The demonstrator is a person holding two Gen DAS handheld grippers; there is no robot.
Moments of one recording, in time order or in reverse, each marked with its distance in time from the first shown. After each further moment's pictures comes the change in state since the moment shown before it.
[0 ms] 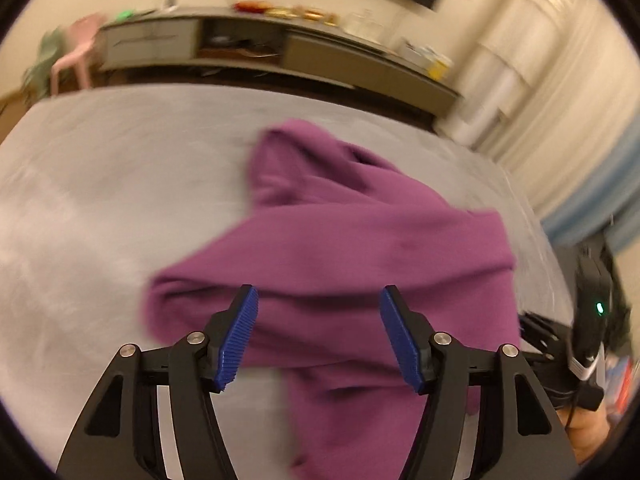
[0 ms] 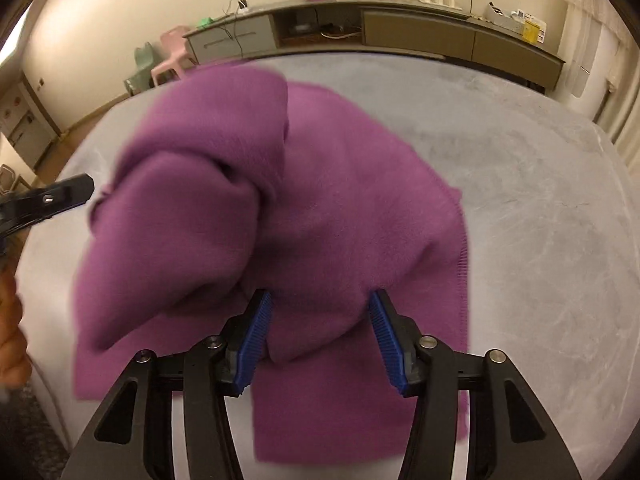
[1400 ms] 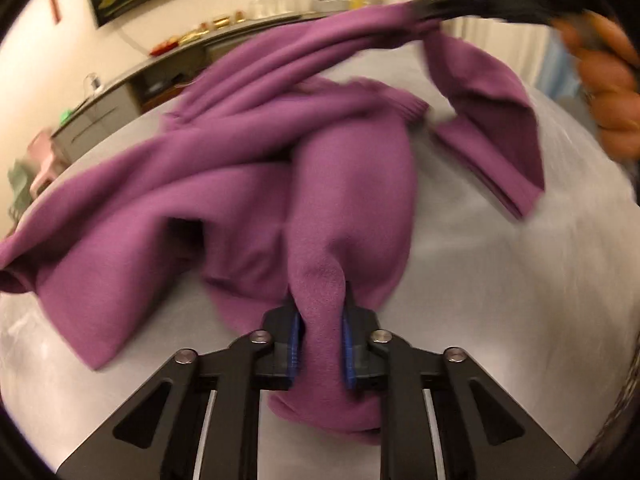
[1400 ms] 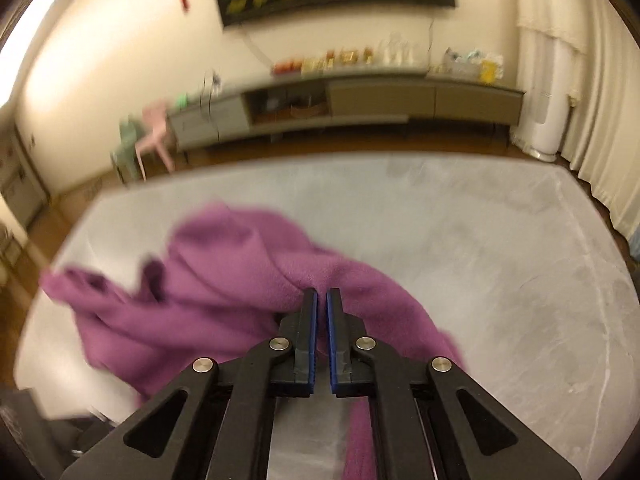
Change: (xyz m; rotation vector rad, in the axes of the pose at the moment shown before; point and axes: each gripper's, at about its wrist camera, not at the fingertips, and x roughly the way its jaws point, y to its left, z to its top) left arm 0.010 -0.074 -0.104 0.364 0.009 0.156; right arm -0.091 -0.054 0.067 0.123 -0.304 -0.040
